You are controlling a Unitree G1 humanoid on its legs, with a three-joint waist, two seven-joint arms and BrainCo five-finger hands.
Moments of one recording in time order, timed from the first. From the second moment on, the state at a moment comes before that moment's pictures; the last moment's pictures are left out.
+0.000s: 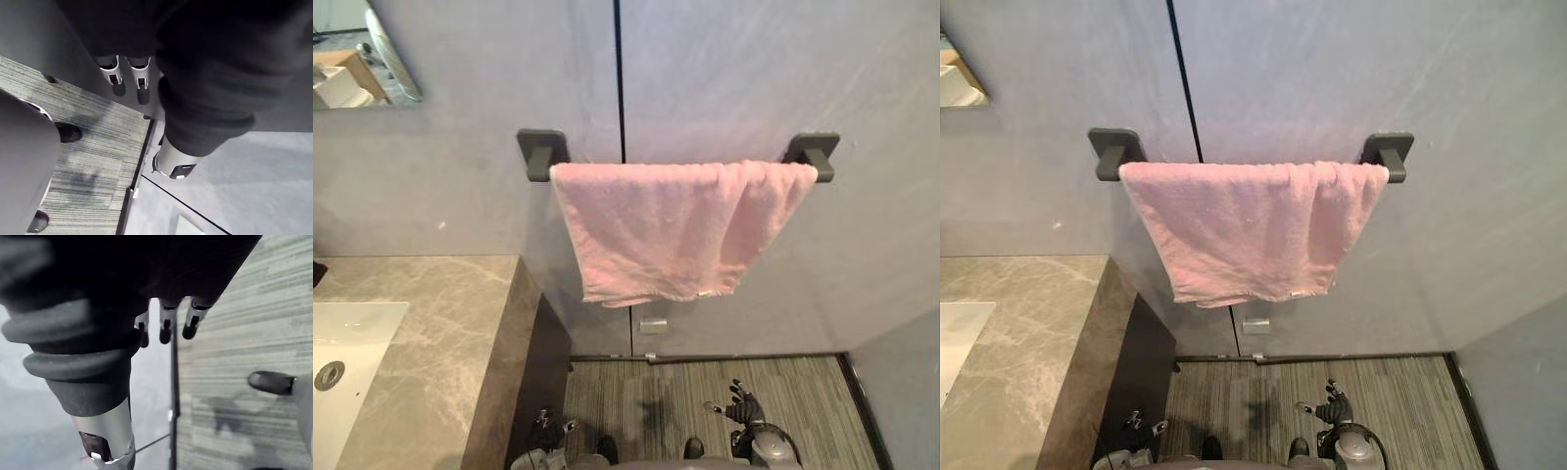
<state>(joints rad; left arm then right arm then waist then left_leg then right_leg) 0.18 0.04 0.11 0.88 -0.22 -0.12 0.05 0.06 -0.05 -0.10 0.86 -0.07 -0.09 -0.06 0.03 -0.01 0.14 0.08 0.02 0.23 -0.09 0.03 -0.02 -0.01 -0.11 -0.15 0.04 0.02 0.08</state>
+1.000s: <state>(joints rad) 0.09 0.03 0.03 0.98 -0.15 -0.11 0.09 -0.03 -0.10 -0.18 0.97 -0.07 -0.05 -0.11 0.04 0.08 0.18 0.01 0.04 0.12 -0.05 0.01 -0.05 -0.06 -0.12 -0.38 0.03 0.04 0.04</state>
